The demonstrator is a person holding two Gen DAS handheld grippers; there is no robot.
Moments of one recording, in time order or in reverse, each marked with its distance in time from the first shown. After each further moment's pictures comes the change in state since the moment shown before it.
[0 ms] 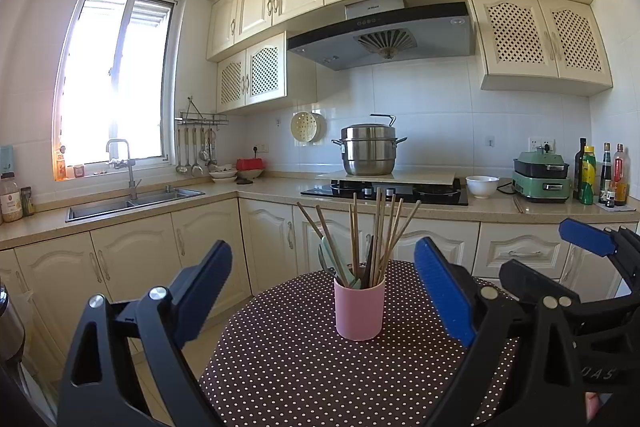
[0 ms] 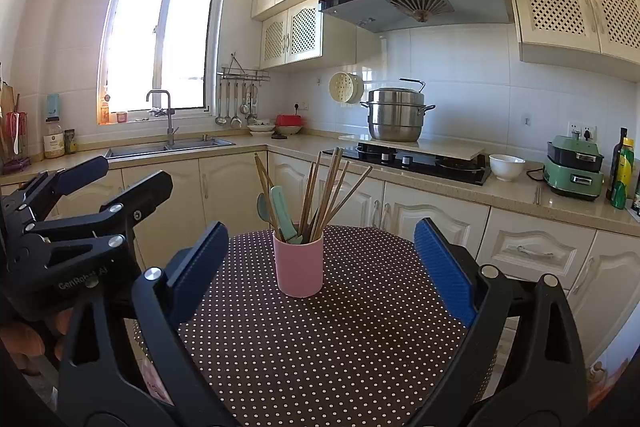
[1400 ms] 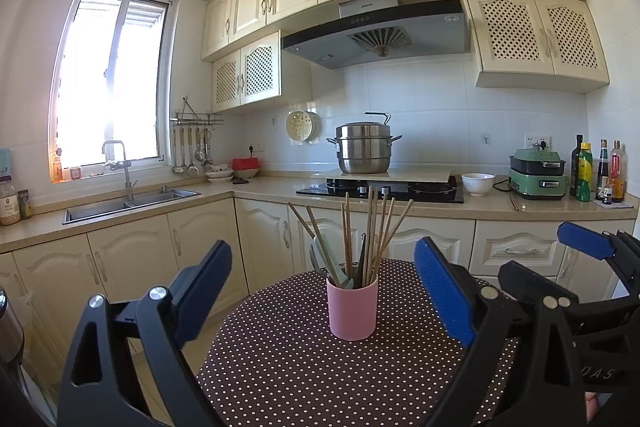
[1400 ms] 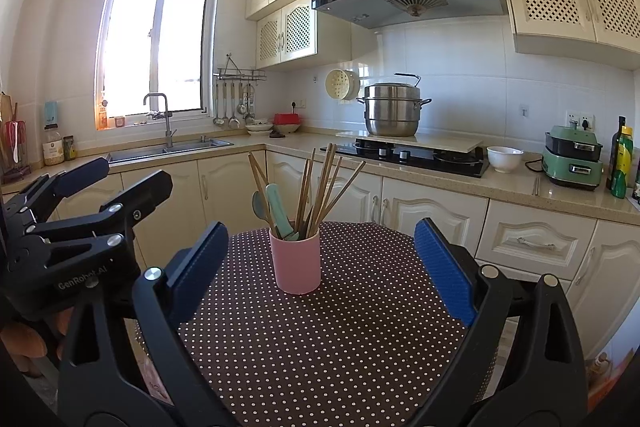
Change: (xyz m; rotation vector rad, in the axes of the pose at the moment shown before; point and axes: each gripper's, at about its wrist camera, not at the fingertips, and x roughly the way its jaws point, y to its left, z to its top) left arm 0.000 -0.008 0.001 0.011 0.008 -0.014; right arm -0.003 -0.004 -0.004 0.032 0.010 -0.004
